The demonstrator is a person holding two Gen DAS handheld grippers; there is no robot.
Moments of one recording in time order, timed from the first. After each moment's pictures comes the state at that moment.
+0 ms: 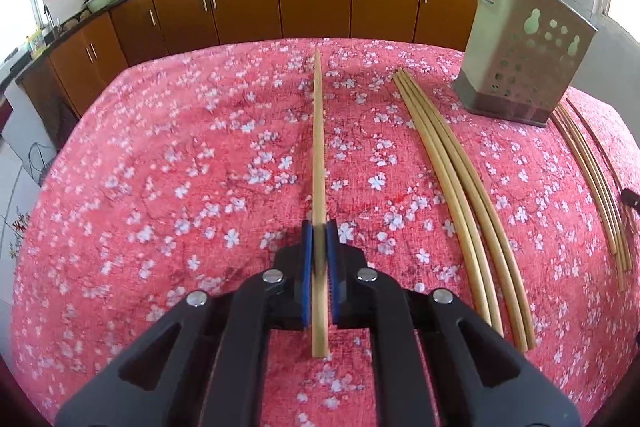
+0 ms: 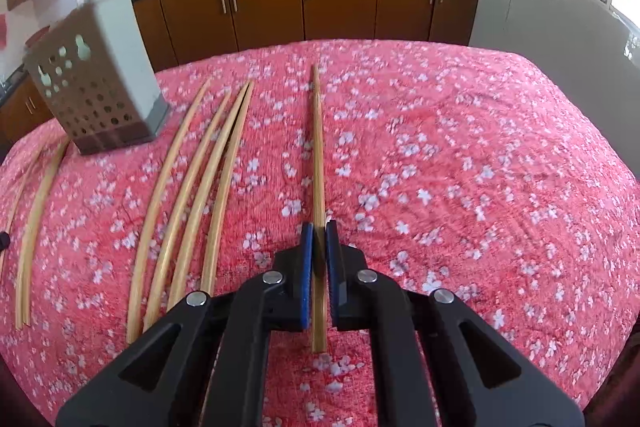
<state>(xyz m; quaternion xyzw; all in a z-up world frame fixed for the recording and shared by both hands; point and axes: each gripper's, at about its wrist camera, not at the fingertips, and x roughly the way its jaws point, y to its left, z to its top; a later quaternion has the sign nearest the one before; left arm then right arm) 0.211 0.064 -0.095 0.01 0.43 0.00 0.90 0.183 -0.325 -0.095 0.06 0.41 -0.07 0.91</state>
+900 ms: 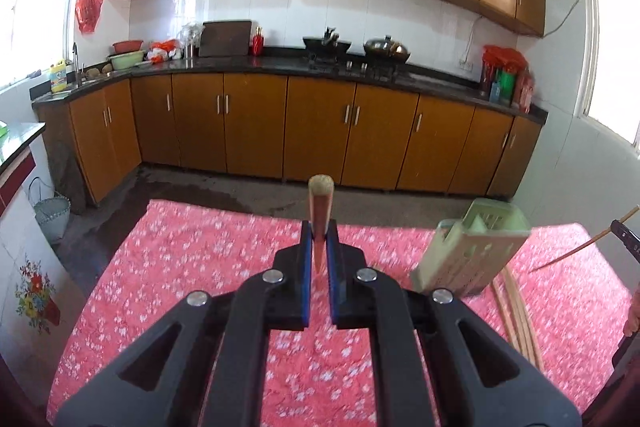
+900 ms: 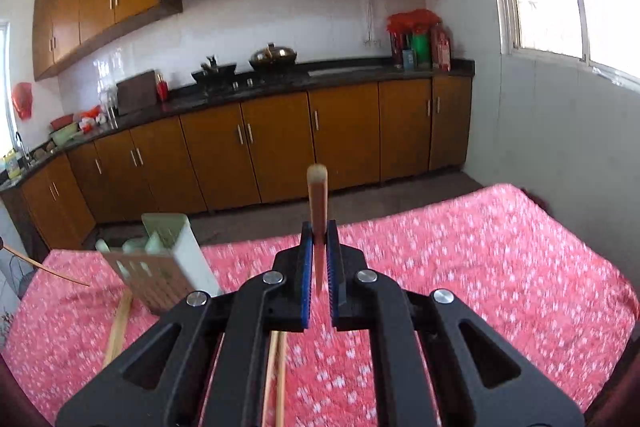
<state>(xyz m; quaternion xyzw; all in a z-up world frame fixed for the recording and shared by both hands) 0.203 0.088 0.079 -0.06 0.24 0.00 0.97 0.182 -0.330 0.065 0.08 0.20 -0.06 0.97</state>
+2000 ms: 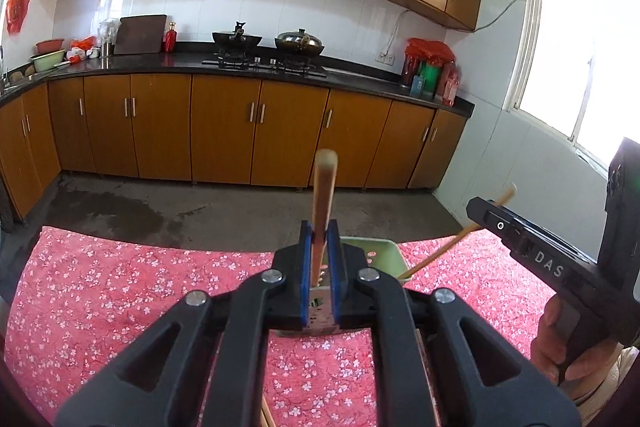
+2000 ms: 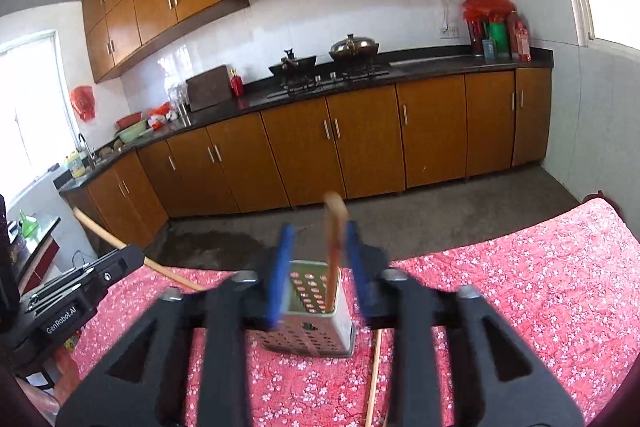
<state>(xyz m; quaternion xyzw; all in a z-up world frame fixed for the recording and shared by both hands) 0.268 -0.036 0.100 -0.07 0.25 -0.14 0.95 0.230 -0.248 0.095 0.11 0.22 0.08 0.97</state>
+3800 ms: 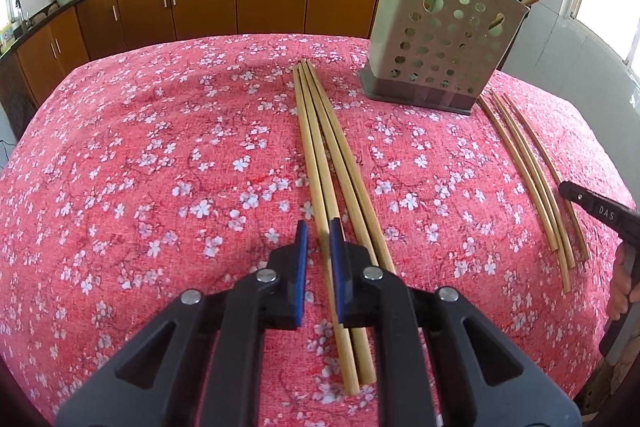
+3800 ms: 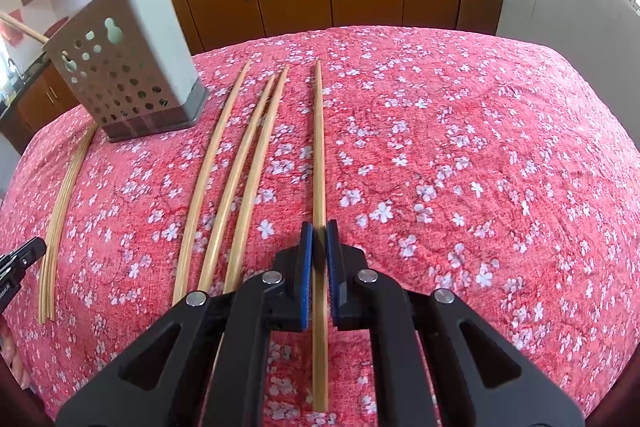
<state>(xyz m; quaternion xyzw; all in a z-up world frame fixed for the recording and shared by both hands) 0.196 0.003 -0.094 -0.03 0.44 -0.06 0.90 0.196 -0.305 -0.104 0.07 0.44 -0.01 0.90</state>
